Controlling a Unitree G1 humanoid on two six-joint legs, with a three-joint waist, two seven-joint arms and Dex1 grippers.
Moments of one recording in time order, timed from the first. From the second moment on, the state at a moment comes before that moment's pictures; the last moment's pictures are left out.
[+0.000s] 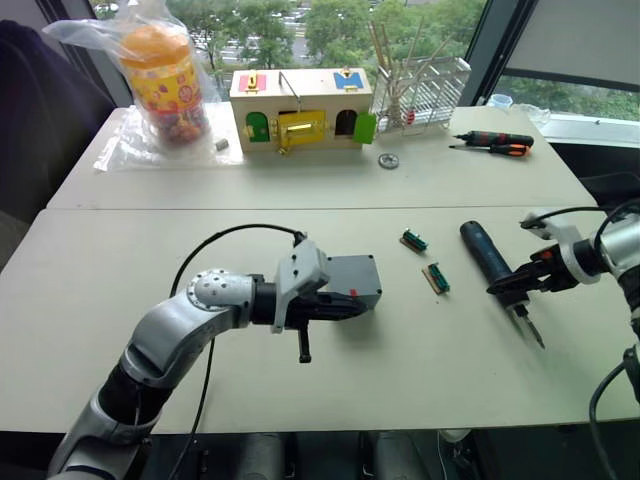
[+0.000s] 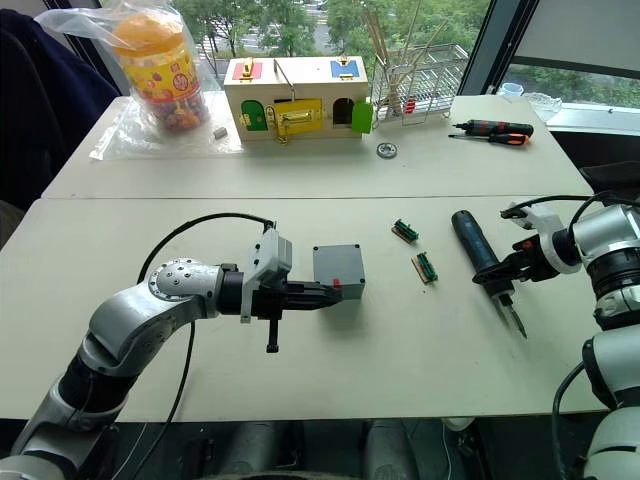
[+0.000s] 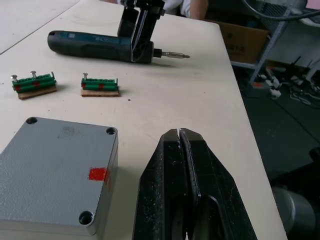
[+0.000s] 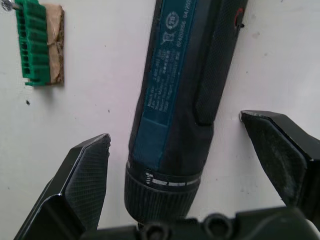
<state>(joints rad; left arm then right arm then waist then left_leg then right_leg) -0.44 0.52 -0.28 -0.50 -0.55 0.76 -0.85 -0.95 -1.02 0.44 0.86 0.02 0.73 1.40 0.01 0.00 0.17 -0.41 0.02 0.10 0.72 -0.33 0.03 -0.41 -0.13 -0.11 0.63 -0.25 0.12</state>
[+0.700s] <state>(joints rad) -0.45 0.51 -0.28 -0.40 -0.50 0.70 -0.83 -0.95 -0.97 0.39 0.92 -0.19 0.52 1.40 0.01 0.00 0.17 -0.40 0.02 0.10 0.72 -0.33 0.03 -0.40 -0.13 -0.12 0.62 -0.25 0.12</state>
